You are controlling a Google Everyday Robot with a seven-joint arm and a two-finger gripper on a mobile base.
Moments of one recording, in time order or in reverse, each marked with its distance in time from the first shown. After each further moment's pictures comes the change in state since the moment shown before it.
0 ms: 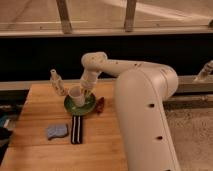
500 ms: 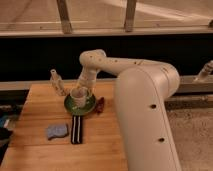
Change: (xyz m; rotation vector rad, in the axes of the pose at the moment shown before) arm 0.001 0.011 -0.023 0.011 -0.044 -0.025
